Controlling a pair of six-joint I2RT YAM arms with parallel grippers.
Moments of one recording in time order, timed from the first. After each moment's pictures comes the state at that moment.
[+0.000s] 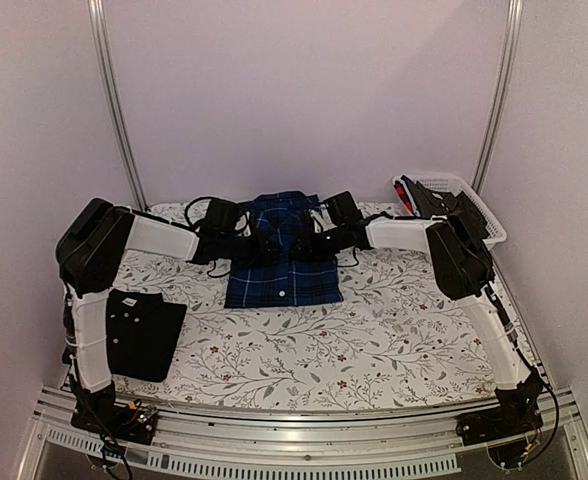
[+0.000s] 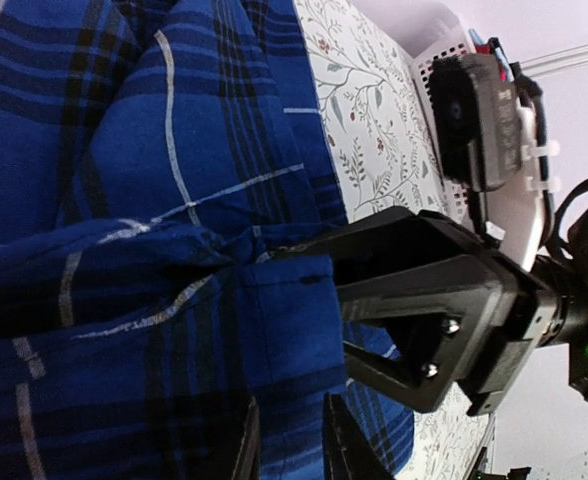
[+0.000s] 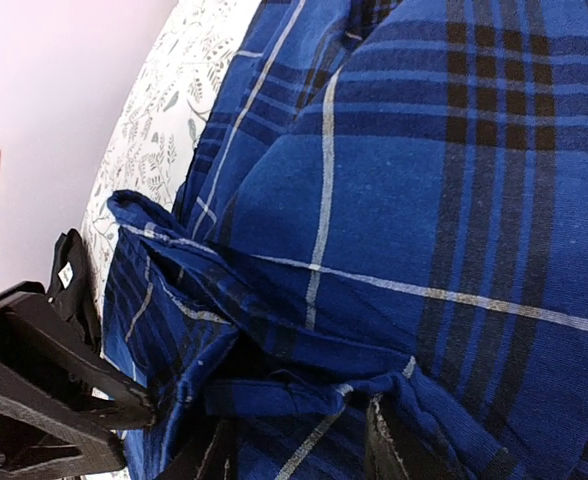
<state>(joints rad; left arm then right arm) -0.51 2.08 1.27 0.20 0.39 -0.78 0.60 2.54 2.00 -0.16 -0.54 0.51</state>
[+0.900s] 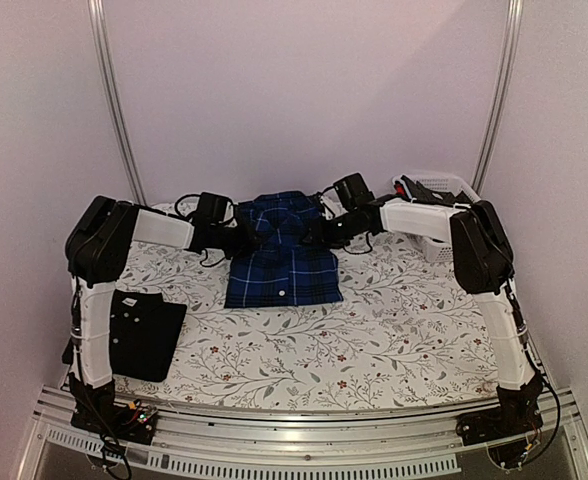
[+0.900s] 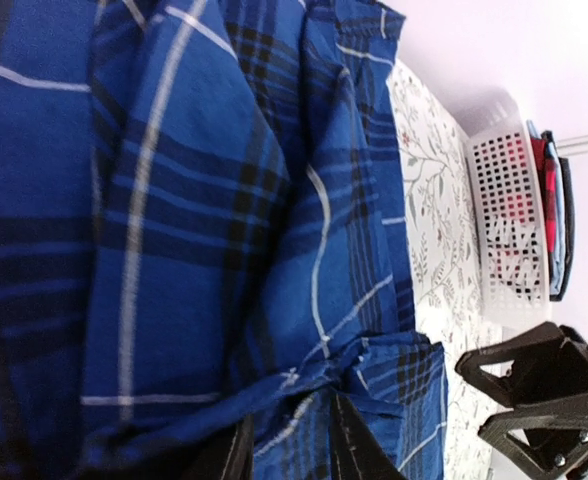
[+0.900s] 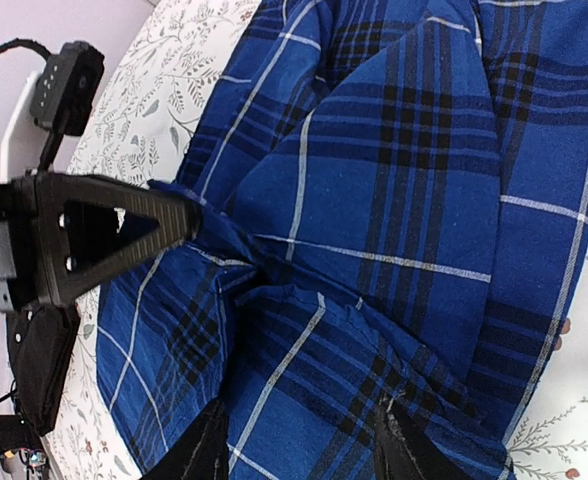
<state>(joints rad) -0.41 2.20 1.42 0.14 0.36 -0.80 0.58 2.38 1.95 -0.34 -0.41 0.38</state>
